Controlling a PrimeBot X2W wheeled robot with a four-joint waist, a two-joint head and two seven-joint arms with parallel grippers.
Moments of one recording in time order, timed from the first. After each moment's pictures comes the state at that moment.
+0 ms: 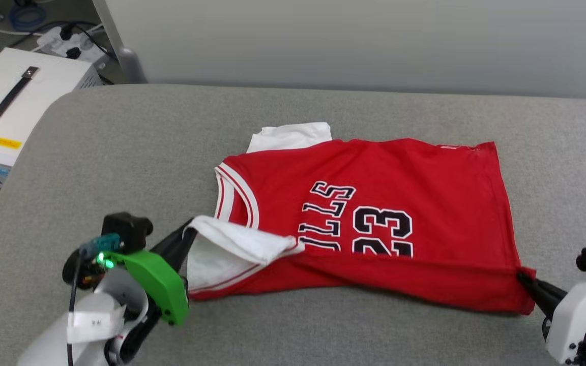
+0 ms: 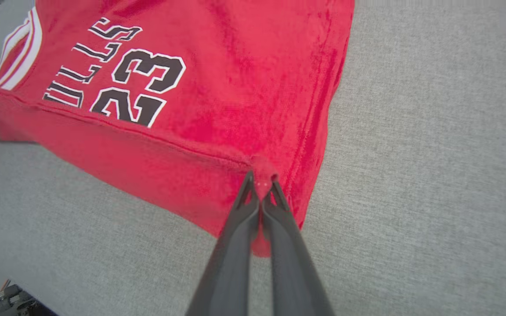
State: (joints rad) left arm -0.35 0.59 -0.71 0.22 -0.83 0.00 -0.08; right arm -0.04 -0.60 0.29 0.13 0.76 0.13 0.27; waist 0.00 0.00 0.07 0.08
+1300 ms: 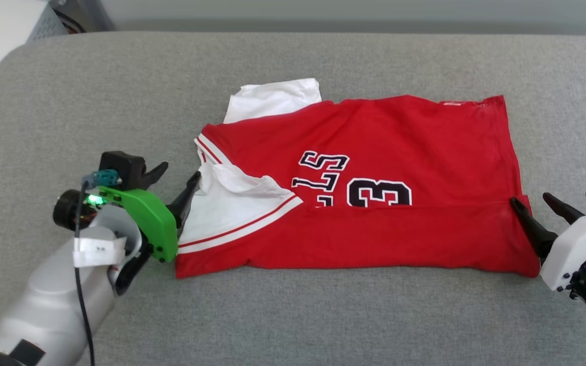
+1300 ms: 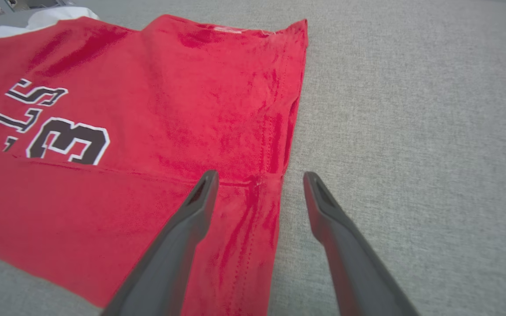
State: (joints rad) left arm -0.75 0.49 -0.94 0.74 -0.93 -0.13 -0.21; right arm -0.34 -0.55 0.35 0.36 0.71 0.13 0.11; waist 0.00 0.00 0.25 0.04
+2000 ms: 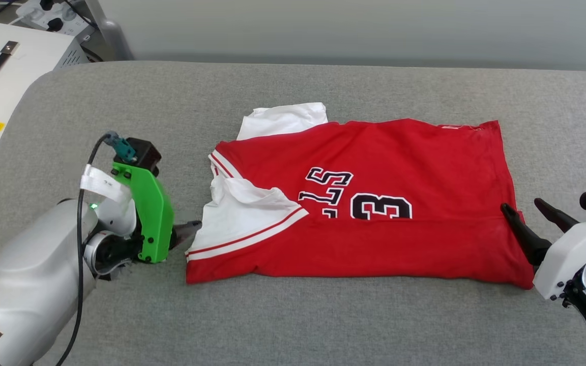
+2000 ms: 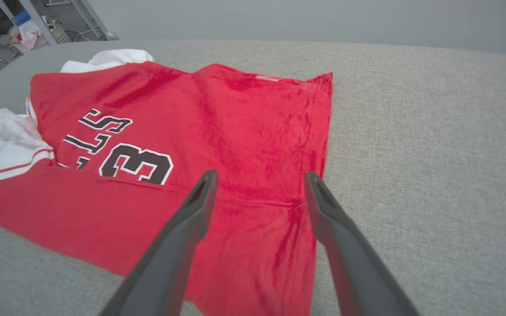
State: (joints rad) left arm -0.84 0.63 -1.05 0.54 -1.23 -0.13 0.52; right arm -0.25 -0.50 0.24 0.21 0.66 0.13 0.19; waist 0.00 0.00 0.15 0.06
